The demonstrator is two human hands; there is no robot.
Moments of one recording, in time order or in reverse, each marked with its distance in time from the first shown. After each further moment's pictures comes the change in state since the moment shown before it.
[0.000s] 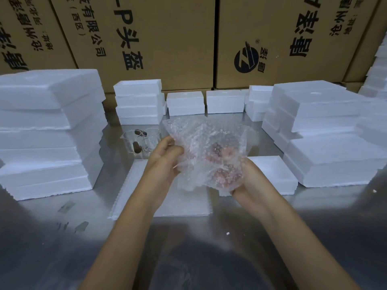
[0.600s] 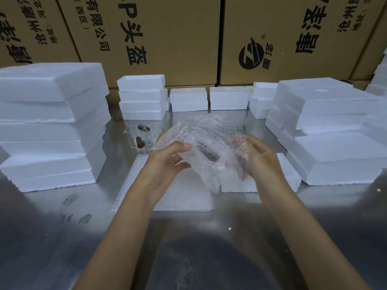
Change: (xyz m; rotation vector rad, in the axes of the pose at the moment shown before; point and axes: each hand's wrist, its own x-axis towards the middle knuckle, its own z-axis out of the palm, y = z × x) left_hand 0.000 0.002 -0.010 -0.165 -0.140 -0.043; right_hand 0.000 -0.013 -0.003 -0.456 0.265 -0.257
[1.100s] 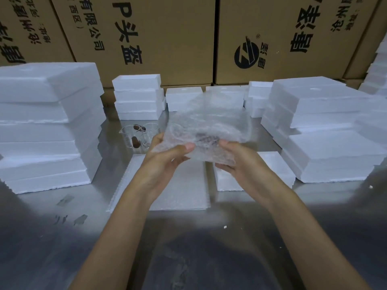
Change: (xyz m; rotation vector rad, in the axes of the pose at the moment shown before) left_hand -0.001 0.001 0.010 -0.001 0.064 0.027; right_hand 0.003 0.005 -0.004 0.221 -0.293 0.190
